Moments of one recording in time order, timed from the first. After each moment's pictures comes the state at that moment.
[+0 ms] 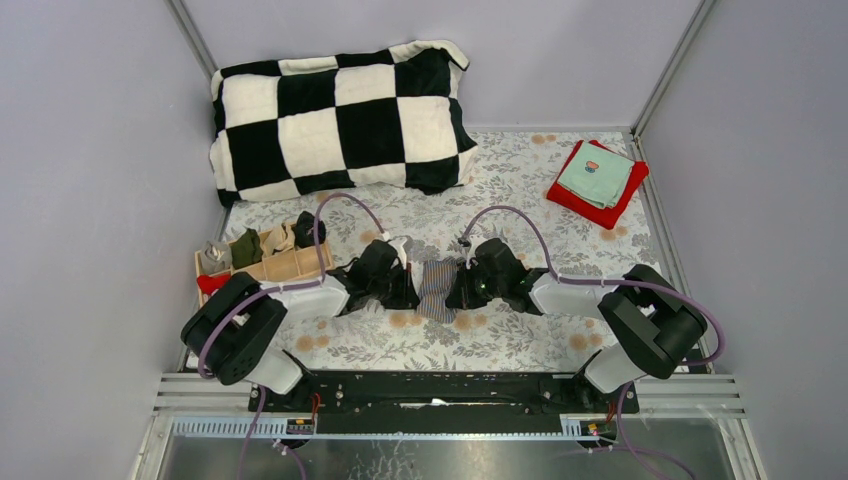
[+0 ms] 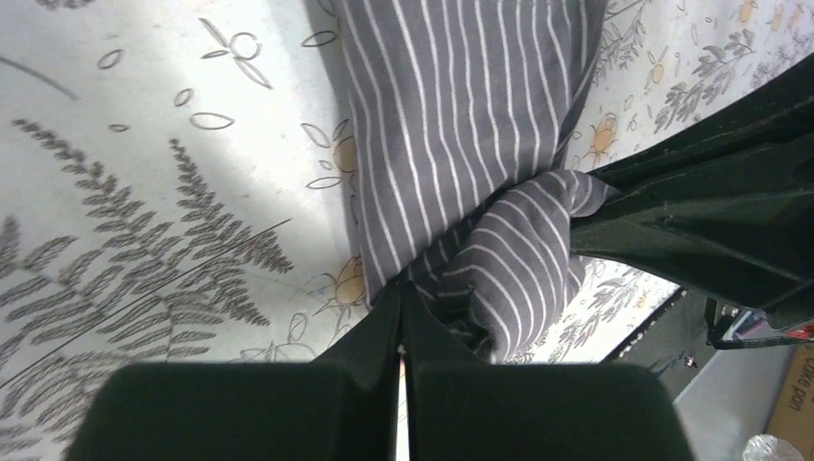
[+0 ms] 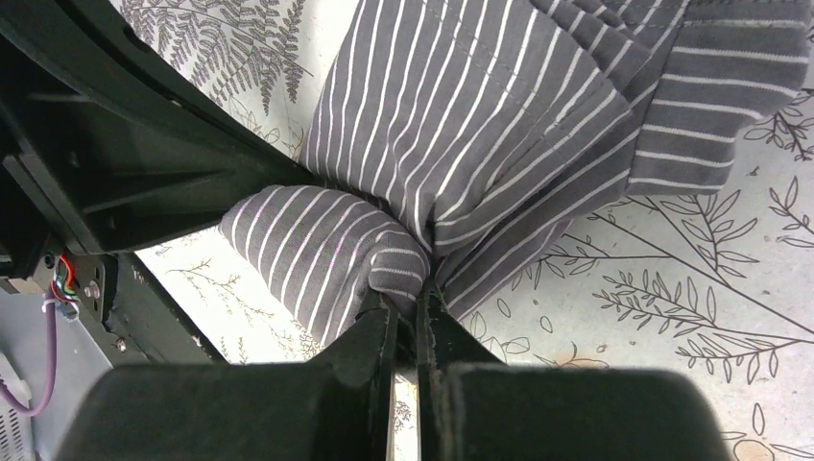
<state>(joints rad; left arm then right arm) -0.67 1.49 0.55 0.11 0.30 -0.63 0.74 1.52 0.59 0.13 -0.28 0.54</state>
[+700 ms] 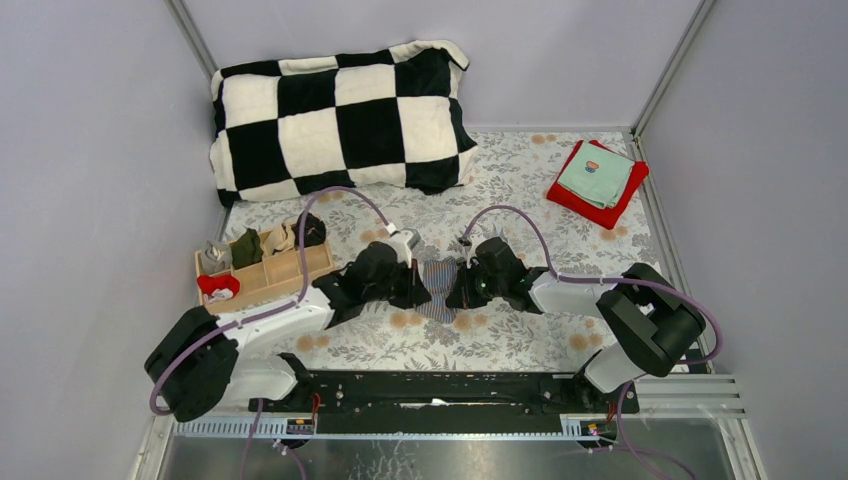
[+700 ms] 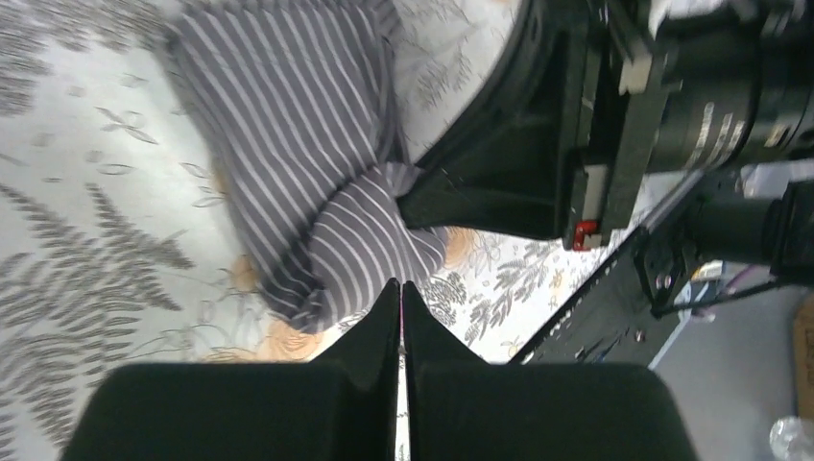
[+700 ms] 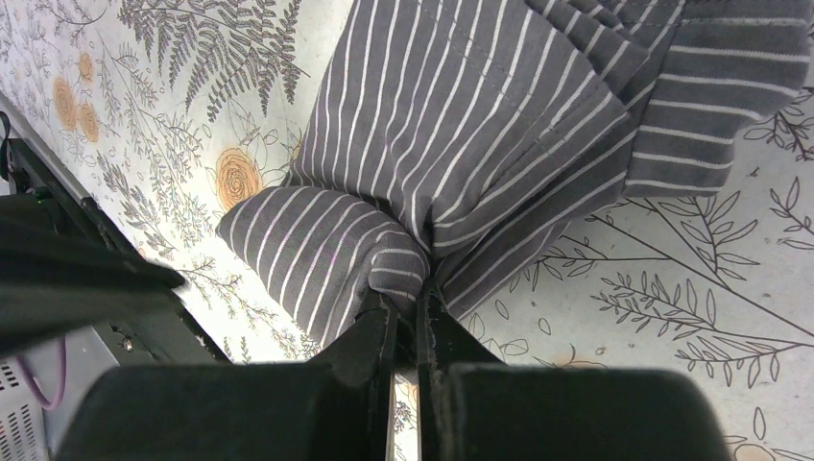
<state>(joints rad) -0.76 1.22 0.57 0.02 0.20 -0.60 0.73 1.54 0.60 0.13 -0.30 0.55</state>
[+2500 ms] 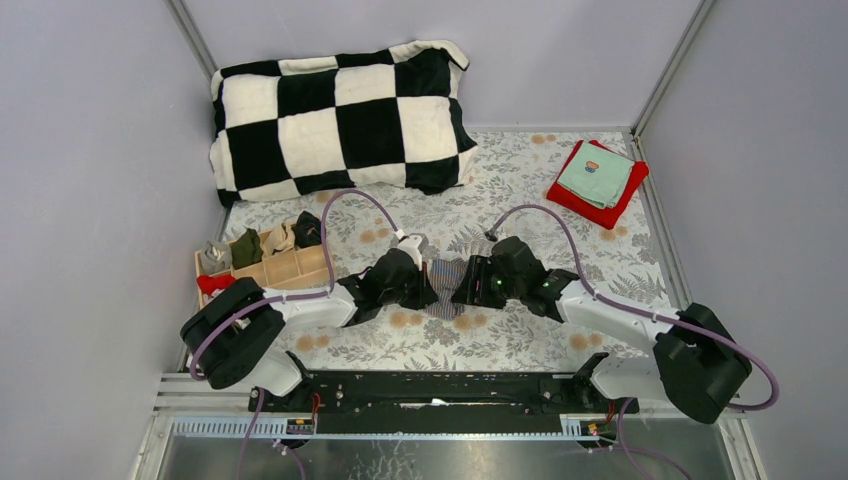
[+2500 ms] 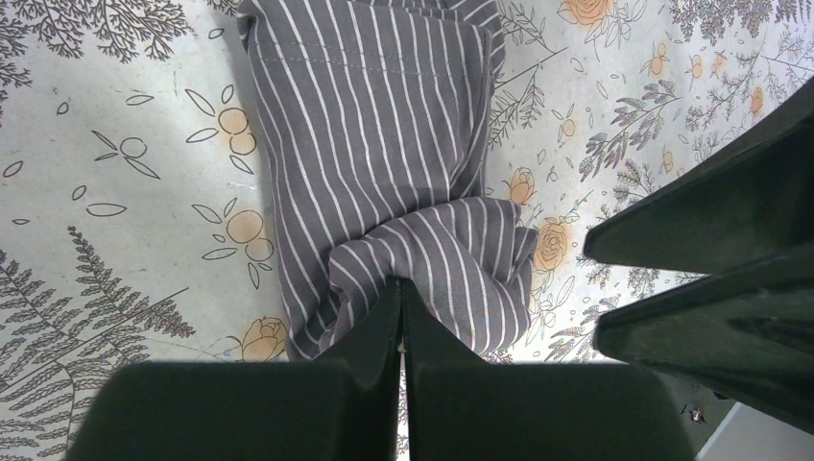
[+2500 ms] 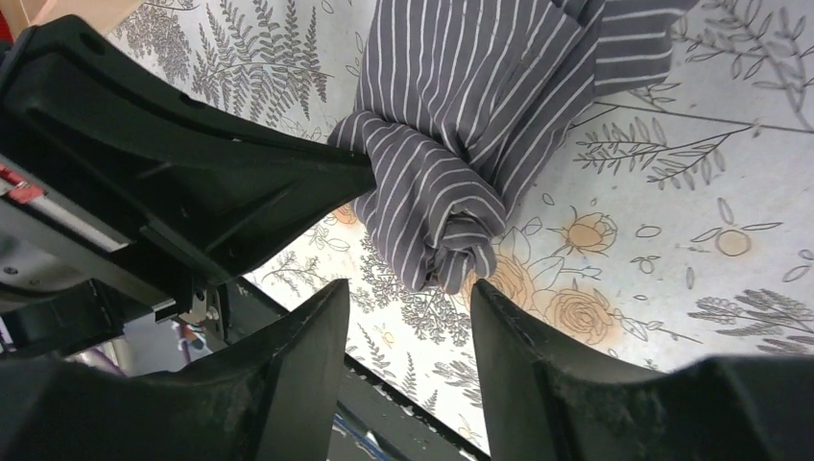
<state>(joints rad) -0.83 1.47 0.55 0.23 0.08 -0.66 0.73 1.23 0.59 -0.14 -0.19 0.80</state>
